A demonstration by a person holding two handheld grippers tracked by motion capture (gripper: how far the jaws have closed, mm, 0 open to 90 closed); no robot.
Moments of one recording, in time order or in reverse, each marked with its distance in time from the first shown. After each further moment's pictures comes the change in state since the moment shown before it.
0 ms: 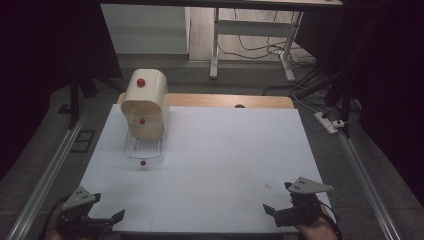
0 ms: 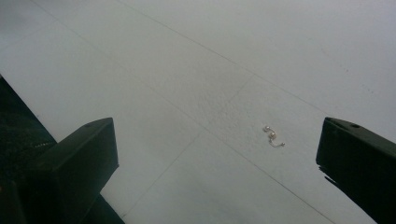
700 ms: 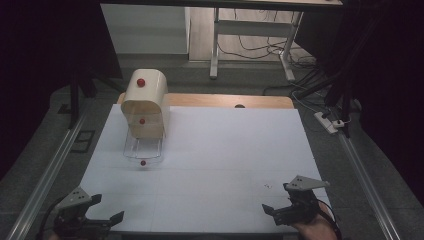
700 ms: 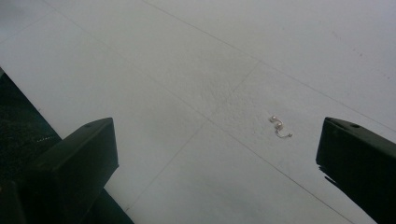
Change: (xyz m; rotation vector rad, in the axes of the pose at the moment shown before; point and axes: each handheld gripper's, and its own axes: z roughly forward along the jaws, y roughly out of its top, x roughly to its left) left arm 0.005 -0.002 -0.003 -0.023 -0.080 -0.021; right arm -0.003 0.002 0.006 0.060 0.023 0.028
